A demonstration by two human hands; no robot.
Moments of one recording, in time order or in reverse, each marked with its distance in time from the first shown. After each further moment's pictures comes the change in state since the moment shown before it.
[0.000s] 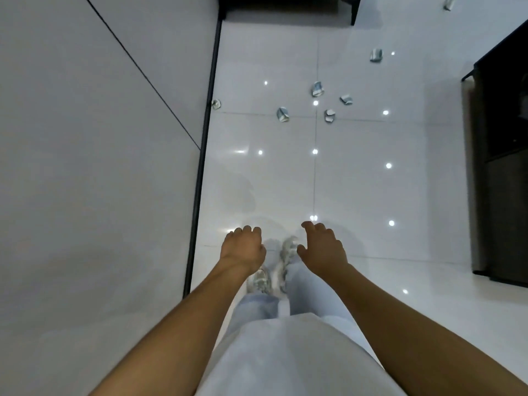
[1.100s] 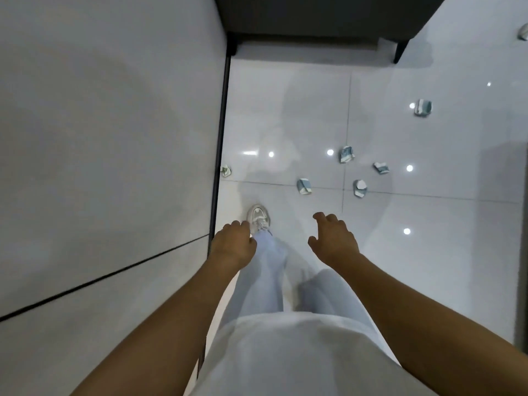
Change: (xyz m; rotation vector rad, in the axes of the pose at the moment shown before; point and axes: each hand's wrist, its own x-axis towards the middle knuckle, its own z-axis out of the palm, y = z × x) left_hand 0.463 -0.150 -0.314 -0.141 -0.095 -0.150; right_hand 0.509 -0.119 -0.277 -0.014 -0.139 0.066
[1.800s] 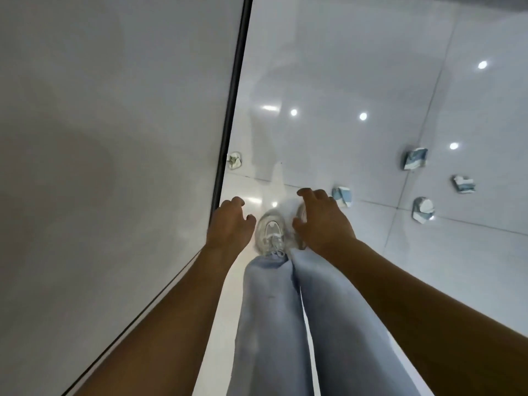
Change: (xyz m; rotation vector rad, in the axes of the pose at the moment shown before) left_hand 0.297 -0.071 0.054 -0.484 0.036 -0.348; right_hand 0.305 -0.075 0.050 0.110 -0.117 -0.199
